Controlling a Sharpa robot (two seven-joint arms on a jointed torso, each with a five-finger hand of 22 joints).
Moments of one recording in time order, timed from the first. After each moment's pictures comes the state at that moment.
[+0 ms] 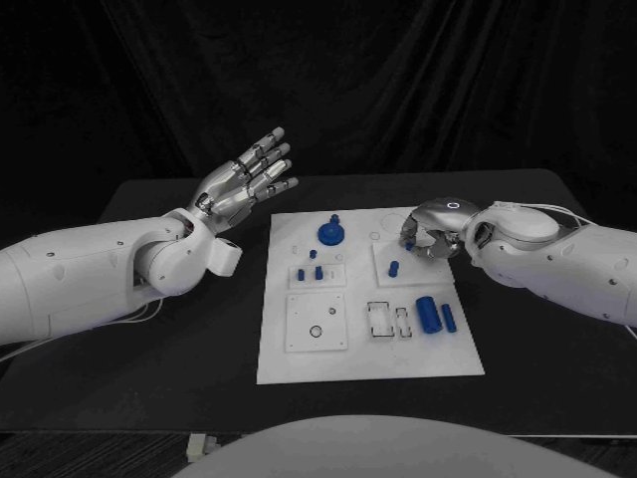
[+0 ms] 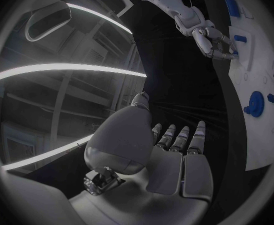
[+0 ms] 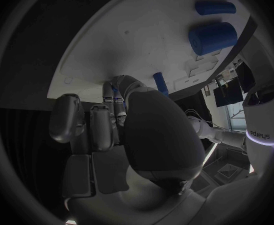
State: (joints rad) left arm 1.22 -0.88 -0.21 1.44 -0.09 0.03 0.68; left_hand 1.43 0.17 -0.21 0.29 0.52 0.07 -0.06 0.01 0.01 0.01 0.09 0.13 0.02 0.03 0.20 0.02 0.01 0.14 0.07 0.30 0.04 0.20; right arm 1.20 -0.67 -0.20 1.17 -1.64 -0.23 0.11; right_hand 1.53 -0.16 0.33 0.17 0.55 1.01 0.12 0.22 0.25 1.03 0.06 0.40 0.26 1.47 -0.01 1.38 1.27 0.08 1.42 0.09 1.20 1.31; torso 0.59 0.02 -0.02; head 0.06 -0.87
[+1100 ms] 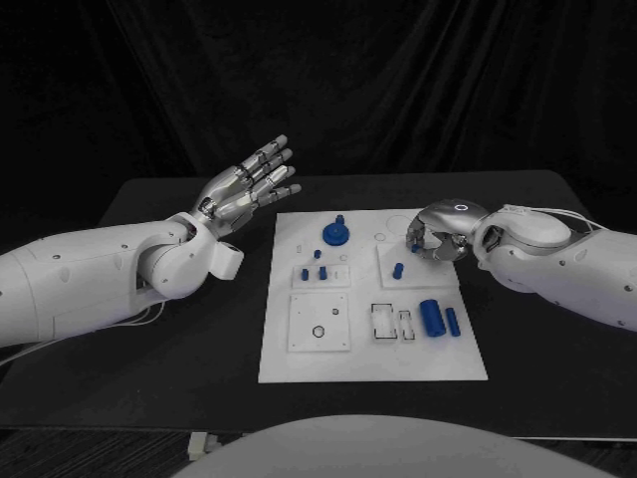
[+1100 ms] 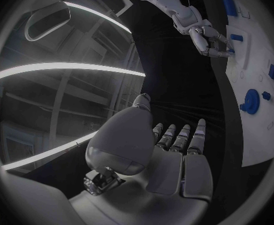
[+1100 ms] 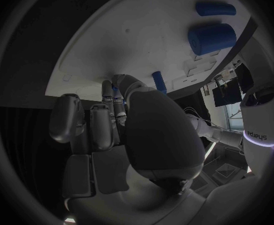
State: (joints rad) left arm 1.20 -0.88 -0.21 1.43 -0.09 0.03 0.68; left_hand 1.46 0.19 -0.21 0.29 0.52 0.08 -0.06 0.01 0.01 0.01 0.09 0.14 0.02 0.06 0.21 0.05 0.02 0.11 0.11 0.30 0.06 0.24; right arm 1.21 -0.70 -0.21 1.20 -1.64 -0.26 0.11; right_hand 1.50 -0.15 0.32 0.15 0.49 1.04 0.11 0.26 0.27 1.06 0.05 0.43 0.28 1.47 -0.01 1.37 1.26 0.08 1.41 0.09 1.20 1.31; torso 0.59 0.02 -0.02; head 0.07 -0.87
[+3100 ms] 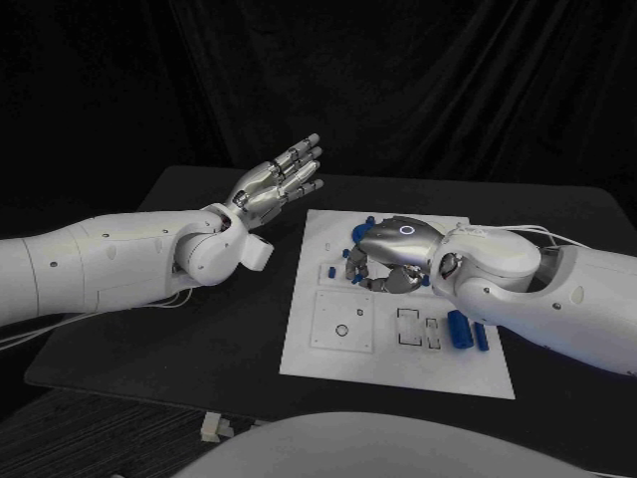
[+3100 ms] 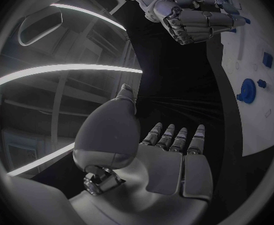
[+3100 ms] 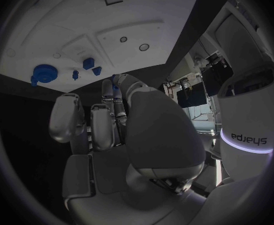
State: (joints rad) left arm 1.19 -0.90 -0.21 1.44 -0.09 -0.03 0.68; left_hand 1.20 -0.03 -0.12 0.30 0.08 0.09 -0.08 0.02 0.02 0.01 0.03 0.14 0.02 0.00 0.11 0.00 0.00 0.12 0.02 0.28 0.02 0.08; right arm 1.25 -0.59 -0.21 1.55 -1.74 -0.19 0.07; right_hand 1.49 -0.15 0.33 0.15 0.44 1.03 0.11 0.25 0.31 1.08 0.05 0.43 0.28 1.47 -0.02 1.37 1.25 0.08 1.41 0.09 1.20 1.31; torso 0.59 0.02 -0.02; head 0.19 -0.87
